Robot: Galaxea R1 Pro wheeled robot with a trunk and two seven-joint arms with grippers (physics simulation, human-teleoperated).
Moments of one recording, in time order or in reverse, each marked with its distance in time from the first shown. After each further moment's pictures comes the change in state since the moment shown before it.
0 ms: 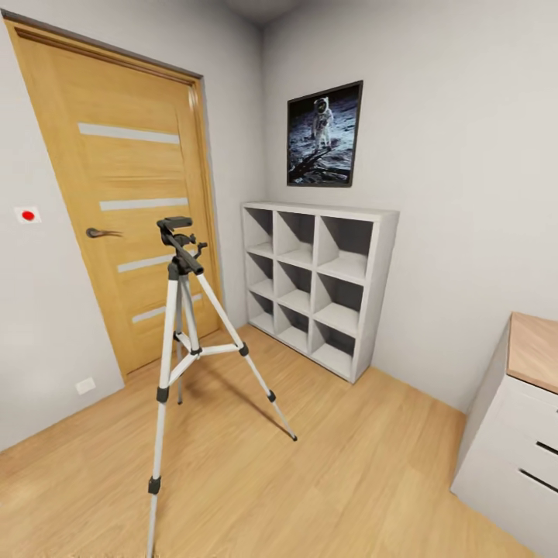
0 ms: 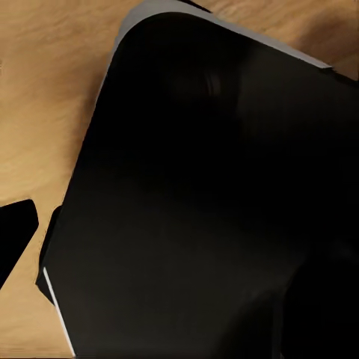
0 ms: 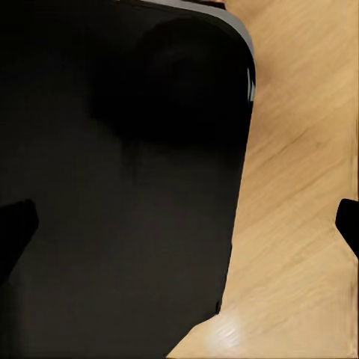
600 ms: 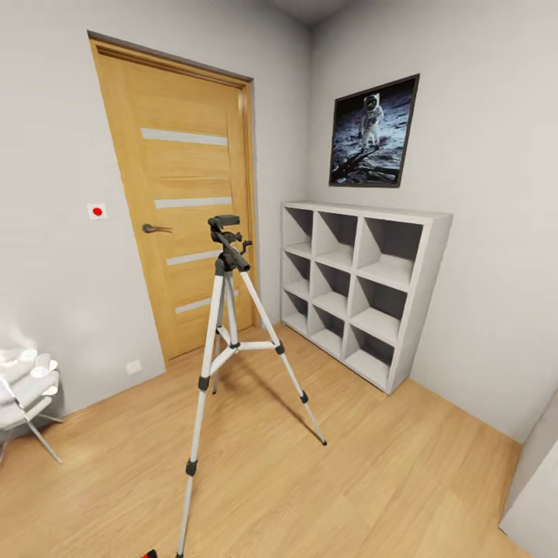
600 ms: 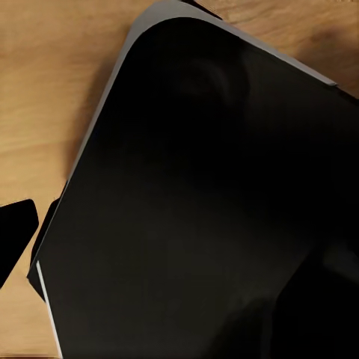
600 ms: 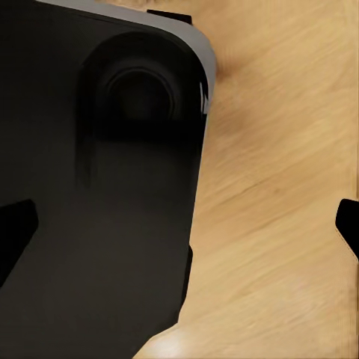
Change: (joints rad) left arm 0.000 0.007 -0.002 0.000 0.083 -0.002 0.000; right arm 0.000 -0.036 0.009 -0.017 0.023 -0.004 -0.002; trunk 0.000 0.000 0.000
